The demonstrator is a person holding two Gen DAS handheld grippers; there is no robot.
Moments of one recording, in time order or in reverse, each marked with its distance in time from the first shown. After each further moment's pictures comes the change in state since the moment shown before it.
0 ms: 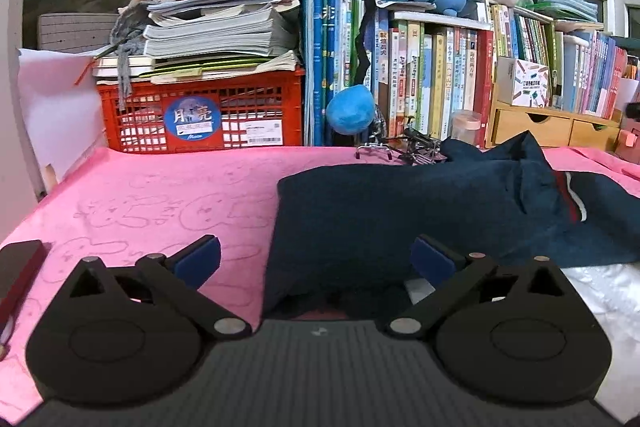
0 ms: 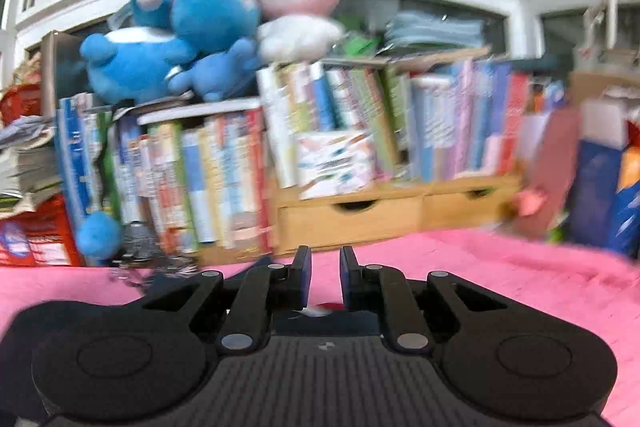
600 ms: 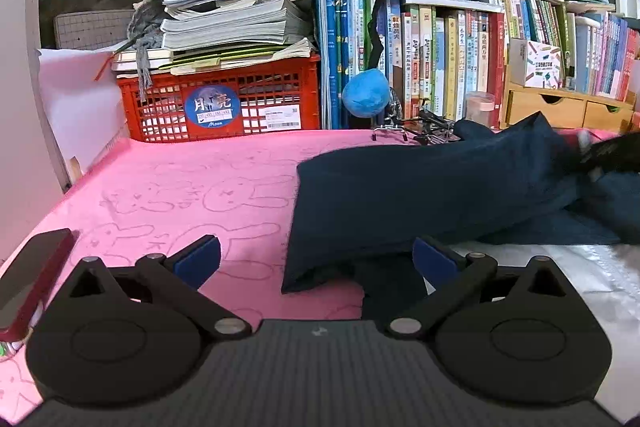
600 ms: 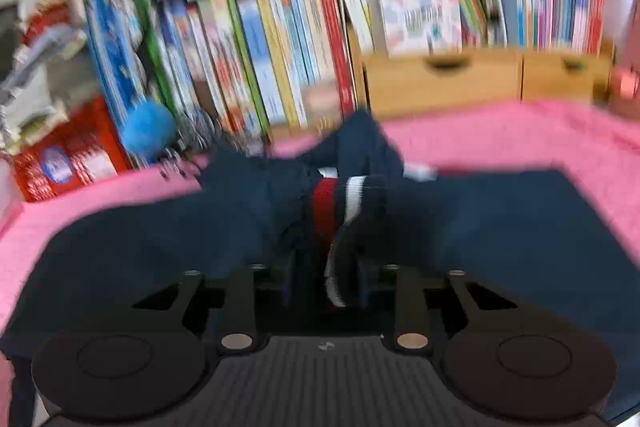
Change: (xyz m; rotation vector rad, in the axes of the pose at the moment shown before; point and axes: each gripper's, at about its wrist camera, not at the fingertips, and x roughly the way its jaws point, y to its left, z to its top) left arm -0.014 -0.001 -0.003 0.017 0.052 0.072; right arm 0.049 0.045 -0.042 -0.012 0.244 0.173
